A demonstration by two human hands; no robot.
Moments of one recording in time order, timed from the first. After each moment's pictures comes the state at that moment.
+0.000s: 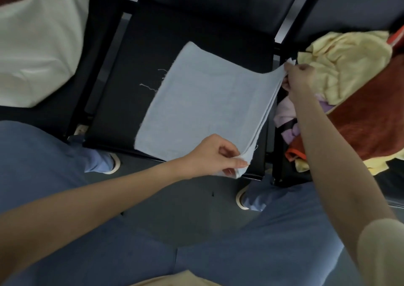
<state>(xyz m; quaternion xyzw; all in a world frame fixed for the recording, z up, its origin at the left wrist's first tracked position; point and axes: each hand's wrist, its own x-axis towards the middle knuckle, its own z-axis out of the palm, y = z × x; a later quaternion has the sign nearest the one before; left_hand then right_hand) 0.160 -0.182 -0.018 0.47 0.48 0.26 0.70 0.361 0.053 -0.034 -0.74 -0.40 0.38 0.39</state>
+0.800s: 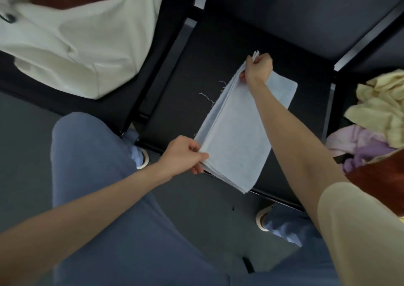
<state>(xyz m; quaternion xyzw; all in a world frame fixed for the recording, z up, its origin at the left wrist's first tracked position) 0.003 -0.206 -0.070 0.32 0.70 0.26 0.59 0.104 0.070 -0.089 -0.69 -0.55 0.34 0.32</state>
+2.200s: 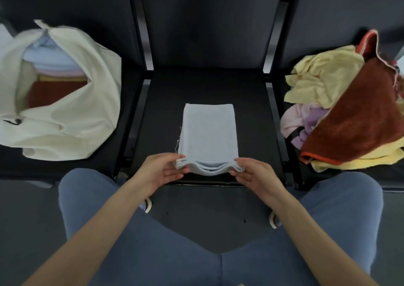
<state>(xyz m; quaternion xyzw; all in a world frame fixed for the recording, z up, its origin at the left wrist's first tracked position) 0.015 -0.222 0.002 0.19 0.62 0.36 0.67 0.271 -0.211 -0.007 -0.58 -0.25 0.70 0.34</state>
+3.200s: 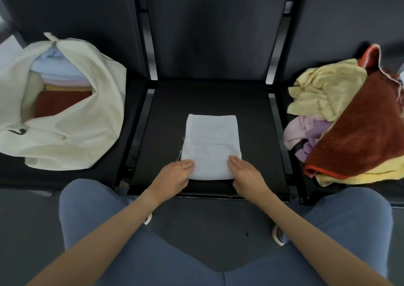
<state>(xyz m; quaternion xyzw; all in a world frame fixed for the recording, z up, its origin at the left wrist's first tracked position) 0.006 -0.190 -0.084 0.86 0.50 0.10 0.06 0.267 -0.168 -0.081 -0.50 -0.86 0.13 0.01</state>
